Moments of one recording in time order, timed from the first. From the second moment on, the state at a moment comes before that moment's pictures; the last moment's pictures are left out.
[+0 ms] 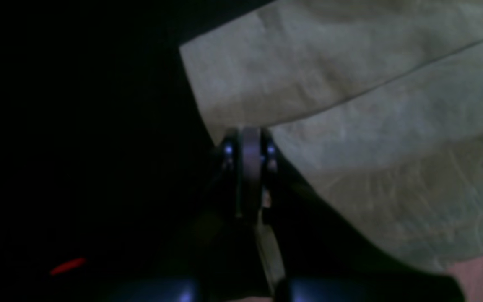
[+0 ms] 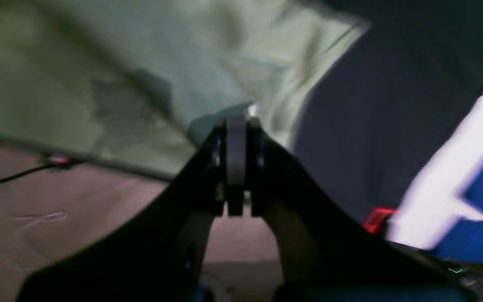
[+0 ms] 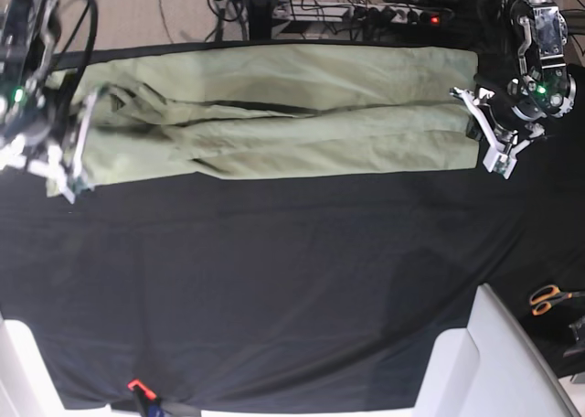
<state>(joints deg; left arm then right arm) 15.8 -21.3 -19.0 83.1 -7.7 -33.1 37.8 -15.2 6.3 16.4 112.7 -1.9 40.2 -74.5</state>
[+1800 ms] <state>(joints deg) 18.5 -21.4 -14.8 86.3 -7.9 -33.2 38.0 -11.8 2.7 17.9 101.4 -2.6 40.2 -68.1</state>
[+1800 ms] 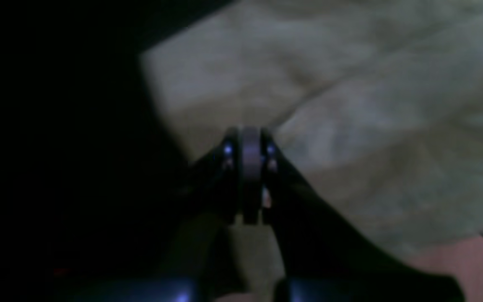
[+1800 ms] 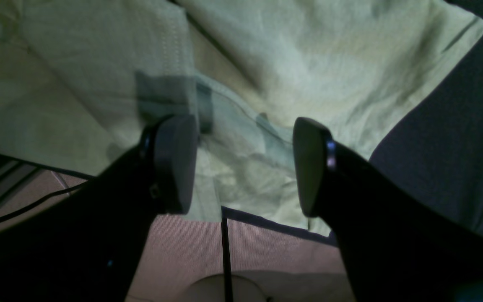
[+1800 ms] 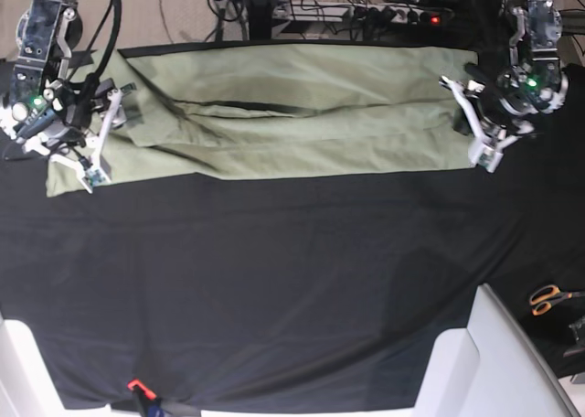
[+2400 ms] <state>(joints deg) 22.8 -21.6 -8.4 92.4 -8.2 -33.1 39.9 -13.4 2.7 24.9 103.5 -2.5 40.2 -68.1</state>
